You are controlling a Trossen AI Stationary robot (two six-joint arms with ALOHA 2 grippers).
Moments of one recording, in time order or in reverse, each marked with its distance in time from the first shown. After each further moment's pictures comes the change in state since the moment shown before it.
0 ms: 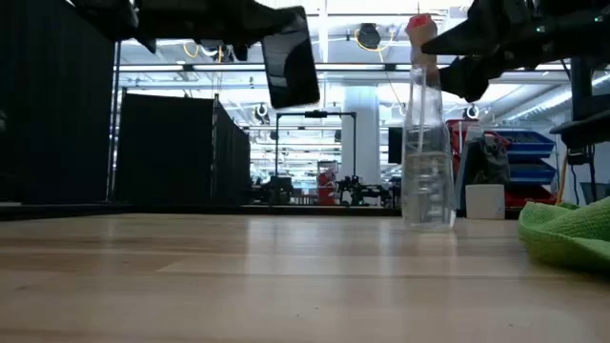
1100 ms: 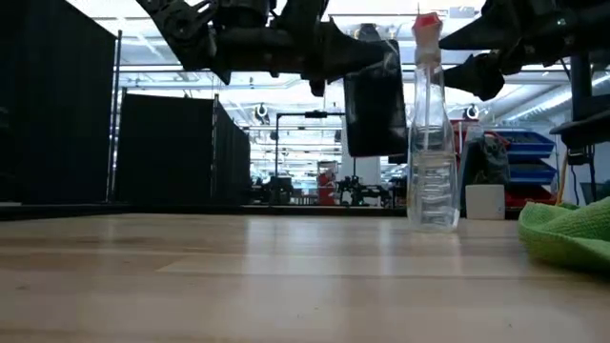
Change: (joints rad) left arm -0.137 0.488 0.326 0.069 0.017 -0.052; right arm 0.065 -0.076 0.000 -0.060 0.057 -0.016
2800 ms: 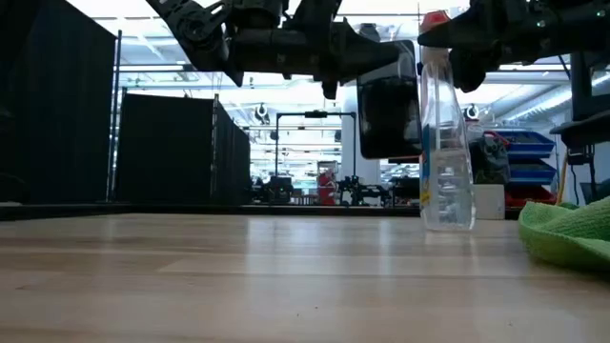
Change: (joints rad) left arm 0.001 0.014 0.046 -0.030 0.023 -0.022; right arm 0.000 0.169 0.000 0.241 0.018 -0.110
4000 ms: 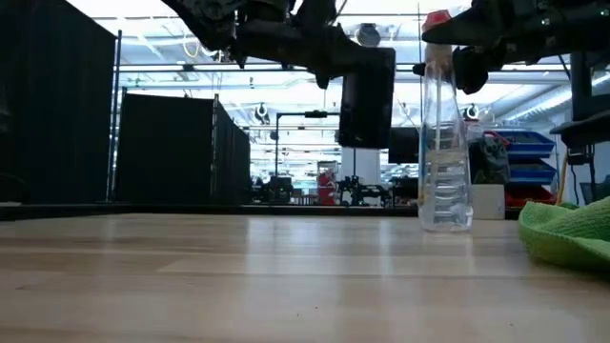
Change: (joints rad) left arm 0.081 -0.051 0.152 -0.408 0.099 0.135; right arm 0.000 -0.035 0.000 -0.046 -0.024 0.039
